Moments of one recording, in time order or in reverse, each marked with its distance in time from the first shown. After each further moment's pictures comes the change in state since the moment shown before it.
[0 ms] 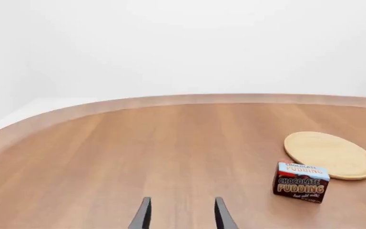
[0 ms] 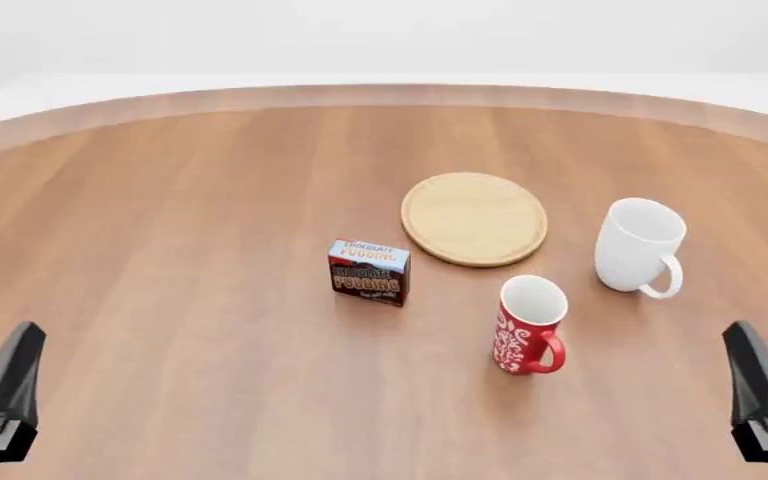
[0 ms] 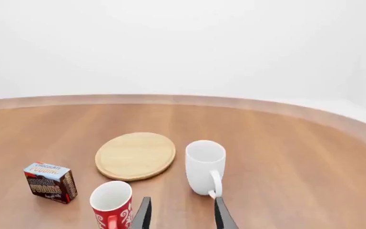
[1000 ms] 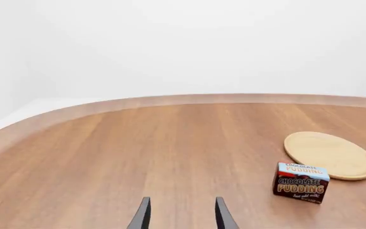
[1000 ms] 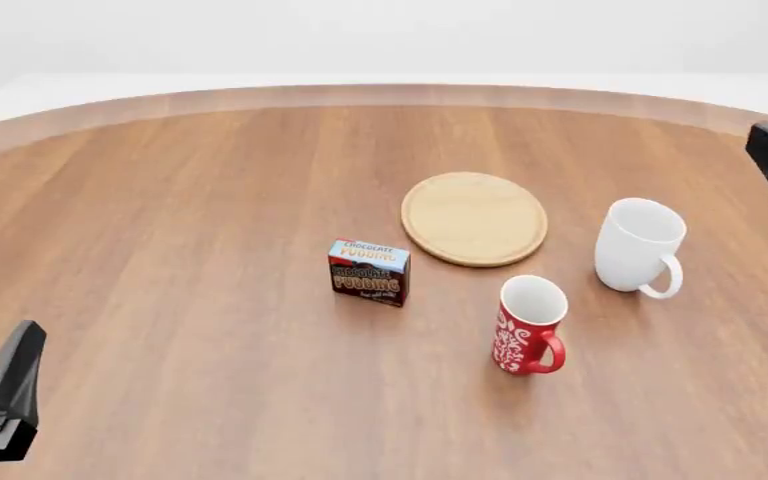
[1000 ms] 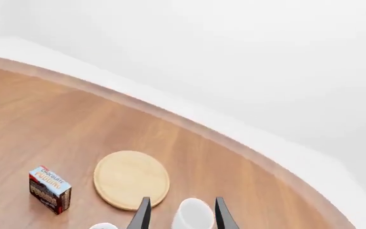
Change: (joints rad) left arm 0.000 0.005 -0.003 -0.001 0.000; right arm 0.166 0.509 -0.656 0.221 -0.326
